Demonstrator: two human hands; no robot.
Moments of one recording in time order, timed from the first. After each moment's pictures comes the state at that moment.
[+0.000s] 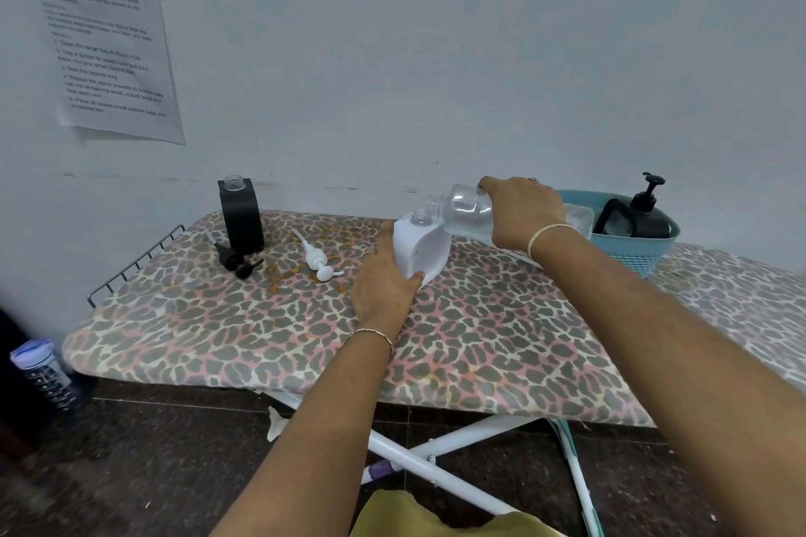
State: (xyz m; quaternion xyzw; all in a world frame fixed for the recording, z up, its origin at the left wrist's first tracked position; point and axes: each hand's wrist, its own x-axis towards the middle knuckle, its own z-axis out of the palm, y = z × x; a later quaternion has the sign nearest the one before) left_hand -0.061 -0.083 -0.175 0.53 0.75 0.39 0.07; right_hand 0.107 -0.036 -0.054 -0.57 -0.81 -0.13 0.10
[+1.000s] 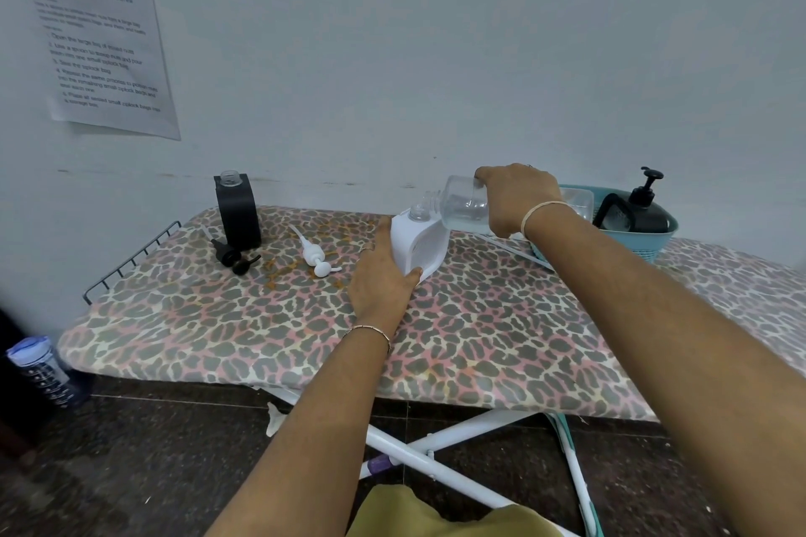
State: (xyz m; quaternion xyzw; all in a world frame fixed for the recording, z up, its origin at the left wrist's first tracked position) left_hand -0.061 -0.084 -0.175 0.54 0.74 0.40 0.07; right_hand 0.099 -0.040 -0.035 -0.58 -0.81 -0.11 0.05
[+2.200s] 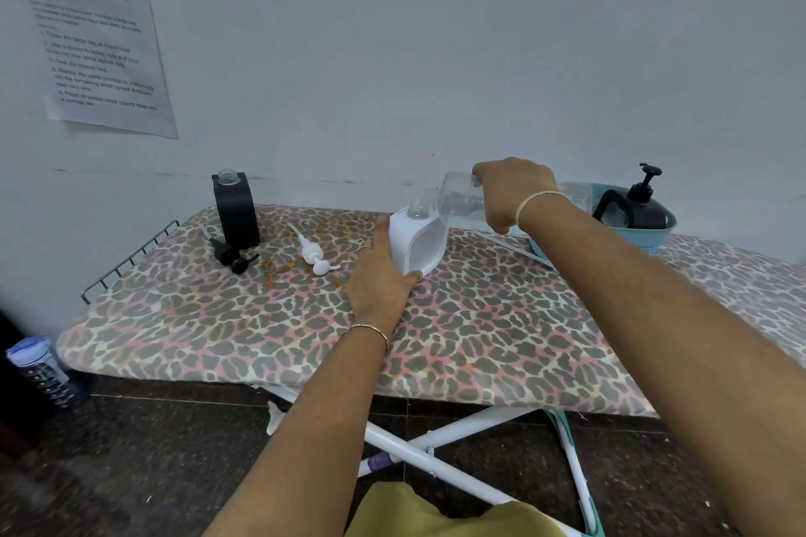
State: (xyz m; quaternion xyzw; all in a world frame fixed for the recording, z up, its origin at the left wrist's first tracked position) left_hand -0.064 -0.080 -0.182 0.54 0.74 0.39 0.05; right_hand 0.095 -0.047 -0.025 -0.59 -0.80 -0.10 0.02
